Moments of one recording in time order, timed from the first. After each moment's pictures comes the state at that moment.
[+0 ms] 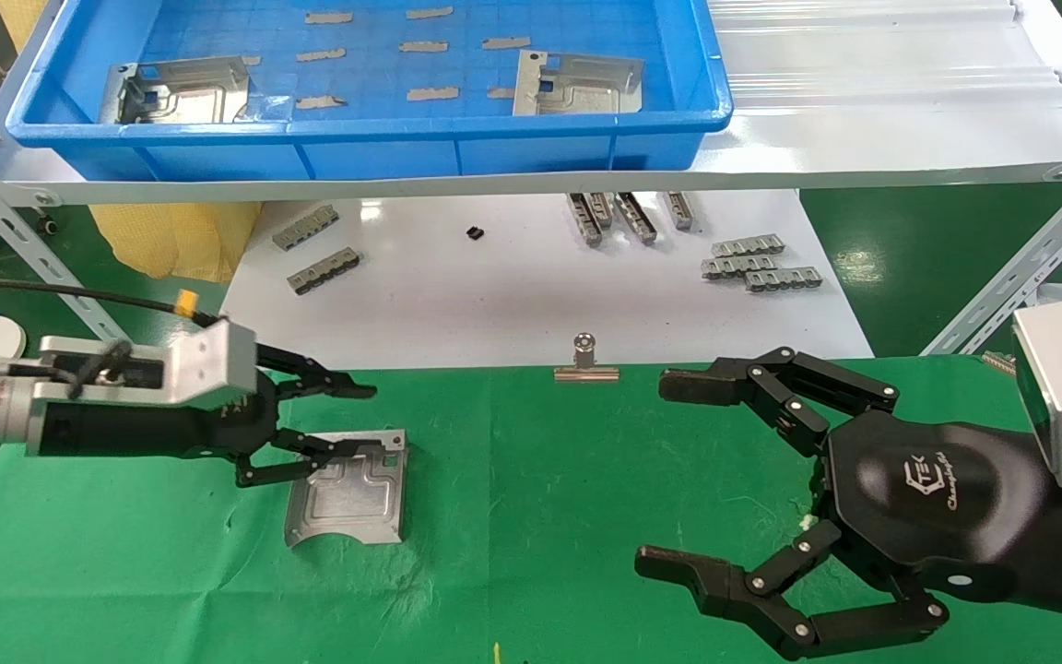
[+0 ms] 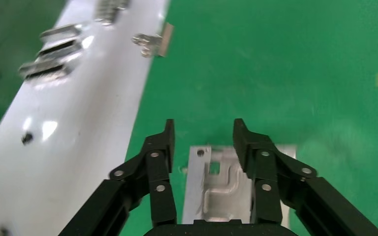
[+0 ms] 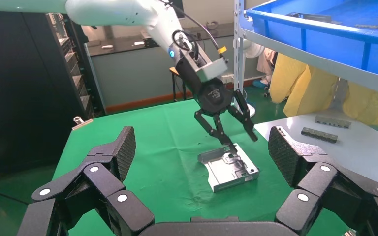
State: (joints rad) left arm -1.78 1.03 0.75 0.01 1.29 1.57 0.68; right arm 1.08 -0.56 -0.39 1.23 -0.64 -1.43 0.12
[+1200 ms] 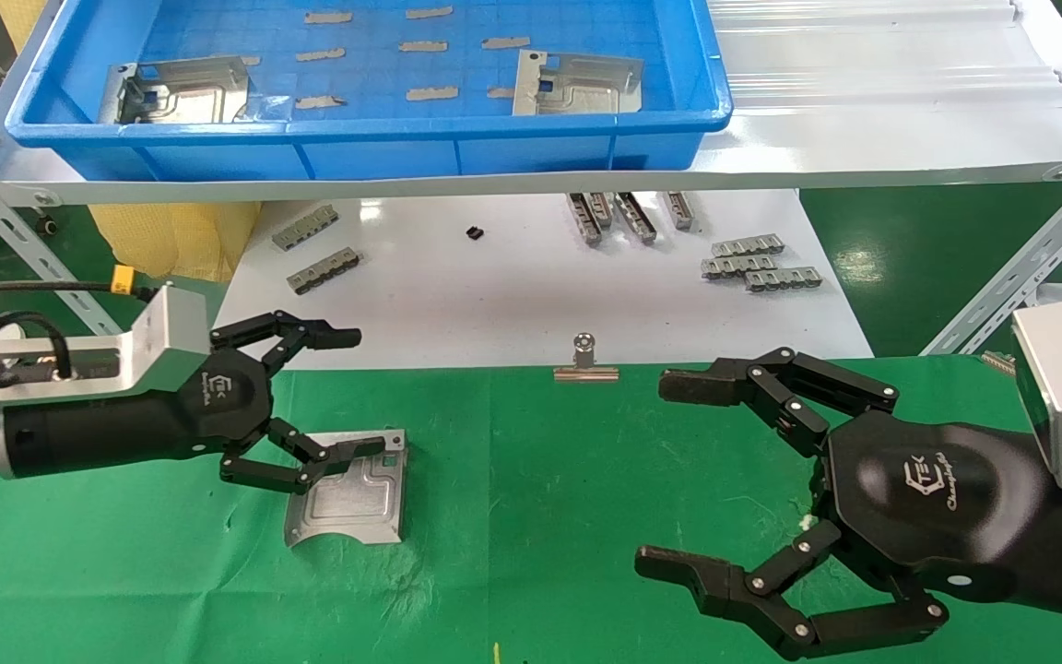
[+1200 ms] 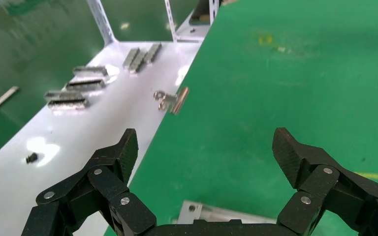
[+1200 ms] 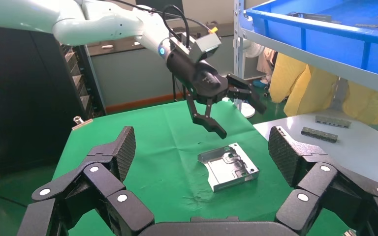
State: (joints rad) left arm -1.52 0.87 0.57 -0.44 1.07 1.55 0.35; right arm 1.08 -0.56 -0.39 1.23 -0.64 -1.43 0.12
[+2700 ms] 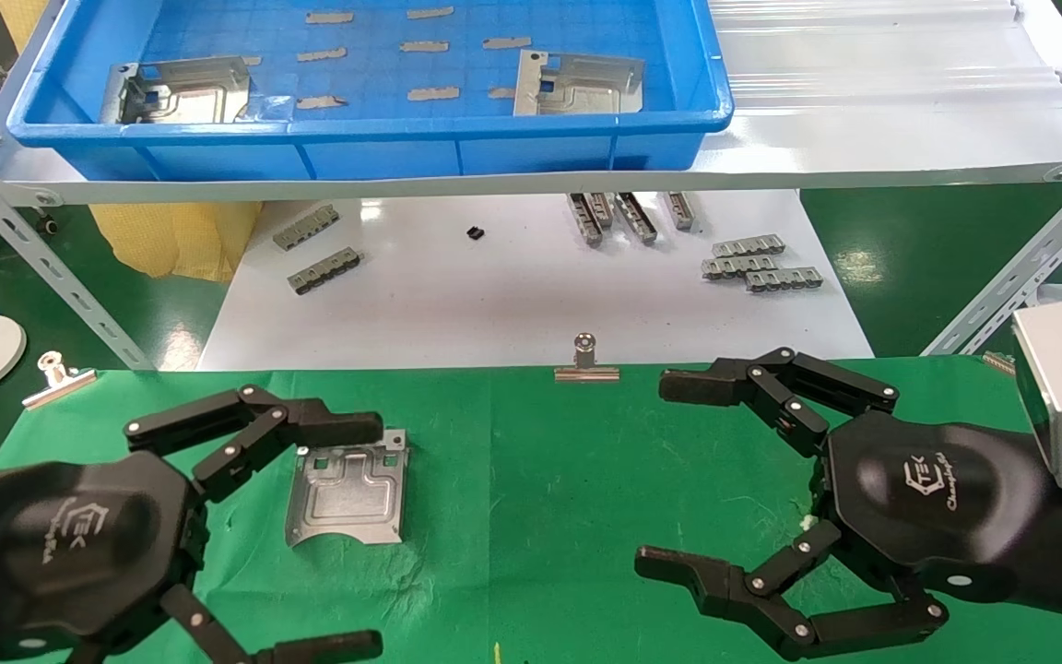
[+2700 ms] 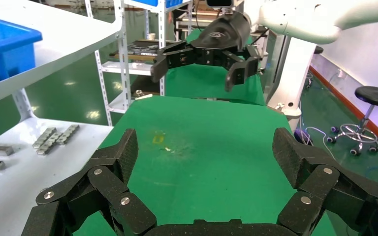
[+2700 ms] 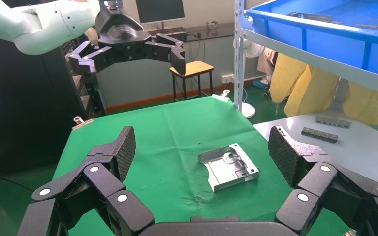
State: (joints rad) left arm -1.06 0.60 0.27 -1.31 0.72 1.49 -0.20; right arm 1.08 -0.56 -0.39 1.23 -0.64 -1.43 0.12
